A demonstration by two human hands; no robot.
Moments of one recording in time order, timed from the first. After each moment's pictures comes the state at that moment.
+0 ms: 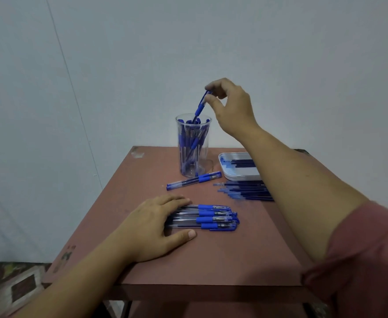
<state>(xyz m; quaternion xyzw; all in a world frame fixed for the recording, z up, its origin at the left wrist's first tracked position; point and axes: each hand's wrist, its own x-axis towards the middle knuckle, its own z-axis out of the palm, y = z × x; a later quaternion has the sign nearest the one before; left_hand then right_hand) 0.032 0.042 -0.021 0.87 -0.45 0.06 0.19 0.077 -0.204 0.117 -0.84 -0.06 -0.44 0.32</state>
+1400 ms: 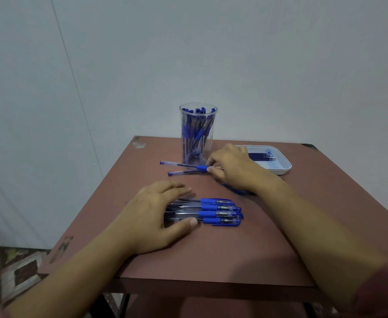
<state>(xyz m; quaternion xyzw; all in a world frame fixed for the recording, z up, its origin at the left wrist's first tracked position) 0.033 0.041 -0.019 0.85 -0.46 0.14 0.22 0.041 -0.212 0.020 -0.98 -0.08 -0.14 0.06</state>
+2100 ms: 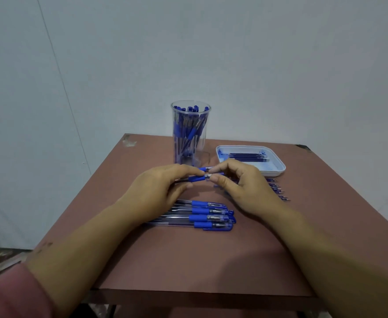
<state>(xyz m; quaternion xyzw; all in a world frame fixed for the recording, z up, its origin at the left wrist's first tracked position) 0.072 -0.001 -0.008 0.81 -0.48 0.16 0.30 -0.012 -0.212 0.002 -0.87 -0.08 -0.20 0.44</state>
